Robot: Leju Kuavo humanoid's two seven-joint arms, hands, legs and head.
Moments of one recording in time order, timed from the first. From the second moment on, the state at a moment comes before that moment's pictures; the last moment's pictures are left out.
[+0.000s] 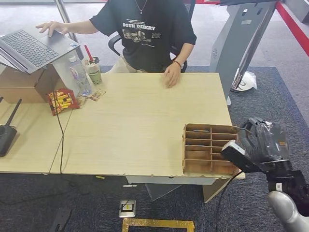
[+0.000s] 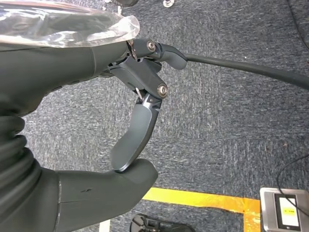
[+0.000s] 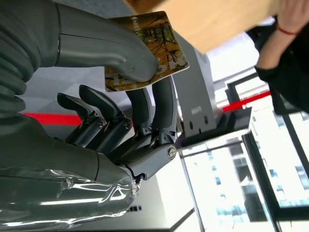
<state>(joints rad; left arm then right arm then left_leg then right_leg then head) -0.07 0.11 -0.20 -0.21 0.12 0.38 -0.24 -0.11 -0.42 0.30 -1.77 1.09 -0.12 -0.08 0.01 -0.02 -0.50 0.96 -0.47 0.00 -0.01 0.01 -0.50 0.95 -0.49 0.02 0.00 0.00</state>
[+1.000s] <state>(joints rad) -0.15 0.08 -0.28 -0.21 0.03 0.35 -0.19 -0.61 -0.18 0.45 -1.31 1.26 -0.20 -0.08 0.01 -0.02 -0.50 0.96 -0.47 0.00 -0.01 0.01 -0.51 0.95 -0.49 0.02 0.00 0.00</state>
